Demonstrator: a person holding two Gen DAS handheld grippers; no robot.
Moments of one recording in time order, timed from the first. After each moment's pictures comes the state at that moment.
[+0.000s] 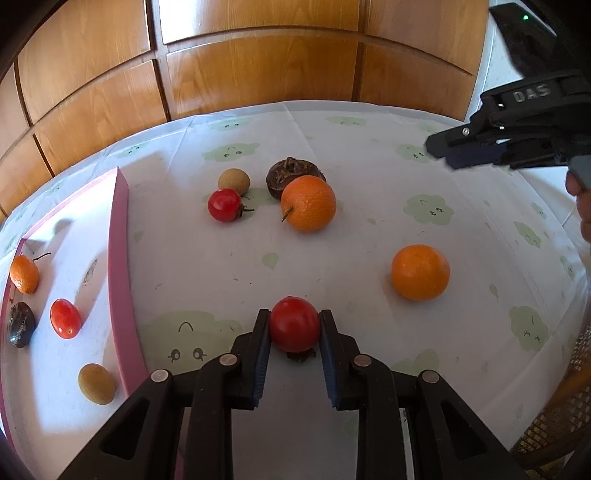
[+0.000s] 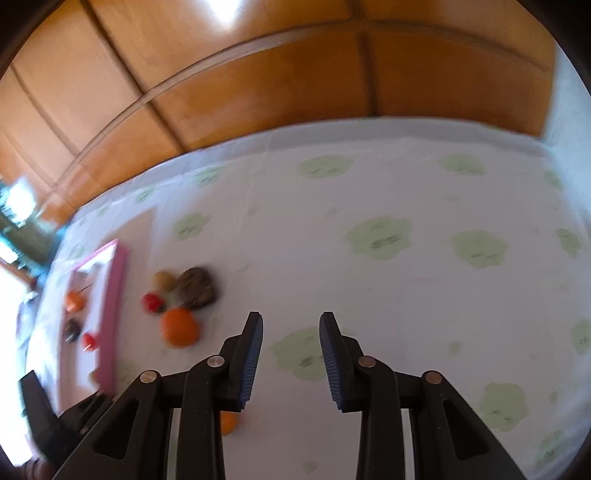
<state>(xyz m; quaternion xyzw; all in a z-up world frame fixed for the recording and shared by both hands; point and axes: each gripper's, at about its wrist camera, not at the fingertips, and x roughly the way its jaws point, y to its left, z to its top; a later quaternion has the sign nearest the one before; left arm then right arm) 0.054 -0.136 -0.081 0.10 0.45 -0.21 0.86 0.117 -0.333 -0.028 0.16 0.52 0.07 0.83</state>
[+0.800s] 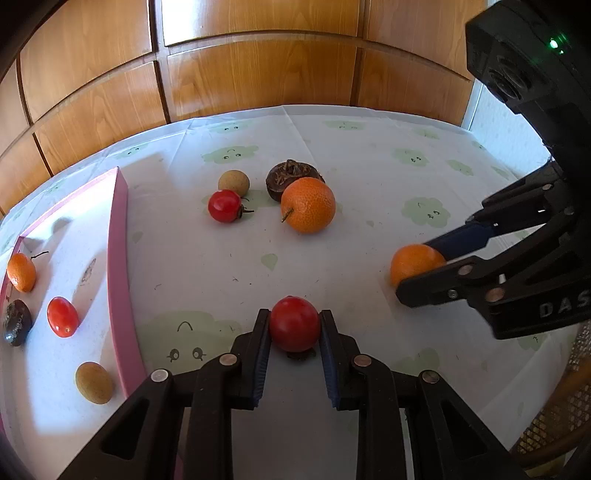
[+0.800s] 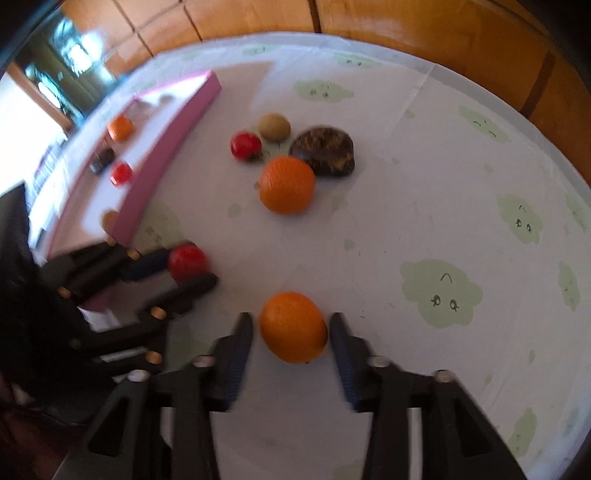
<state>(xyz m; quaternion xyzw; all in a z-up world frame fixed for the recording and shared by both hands) 0.048 -0.133 -0.083 0.09 0.44 -0.22 0.87 0.099 -0.241 -0.069 -0.06 0.60 0.18 0.77</state>
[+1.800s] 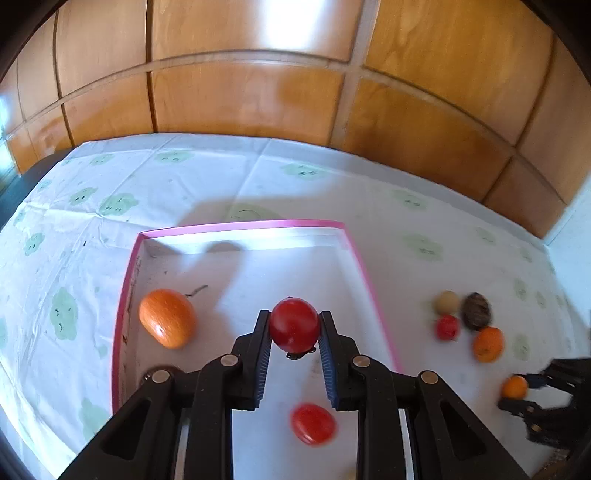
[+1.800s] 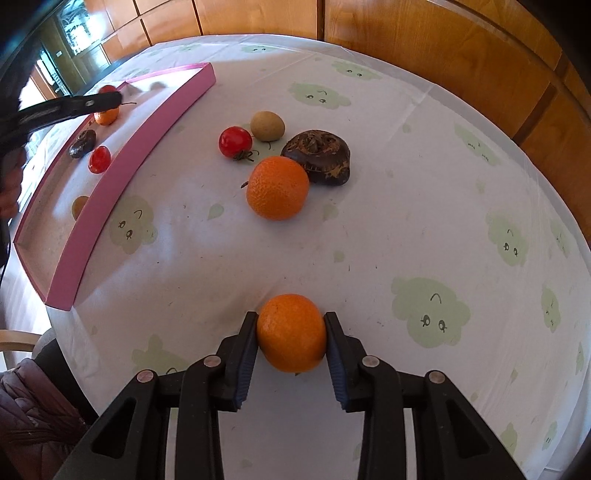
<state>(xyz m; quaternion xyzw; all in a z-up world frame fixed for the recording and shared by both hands) 0.175 0.024 -0.045 -0.04 0.45 -0.08 0.89 0.092 -0.224 -0.079 -0.11 0.58 0.16 0.79</state>
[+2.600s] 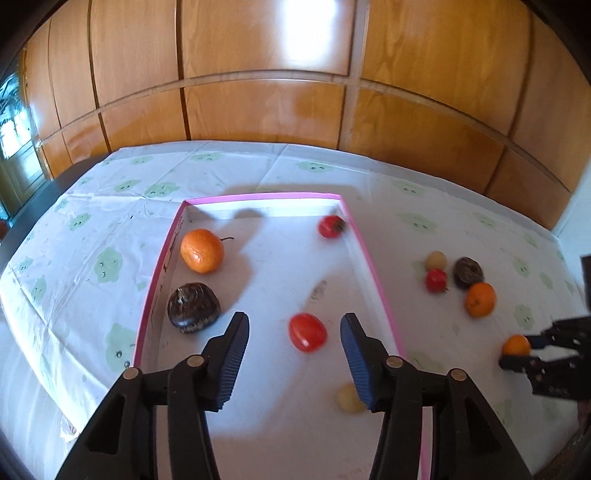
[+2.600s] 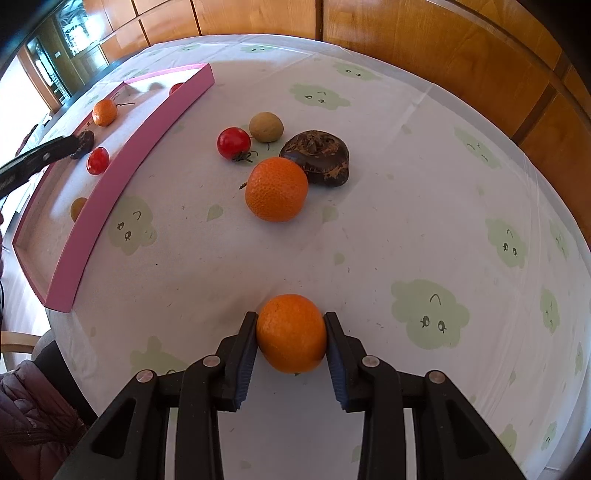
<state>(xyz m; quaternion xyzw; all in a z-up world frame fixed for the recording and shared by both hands) 0.077 0.019 -0.031 -0.02 0.42 -0.03 0.91 0.096 -0.228 -0.081 -0.10 0.59 0.16 0.79</state>
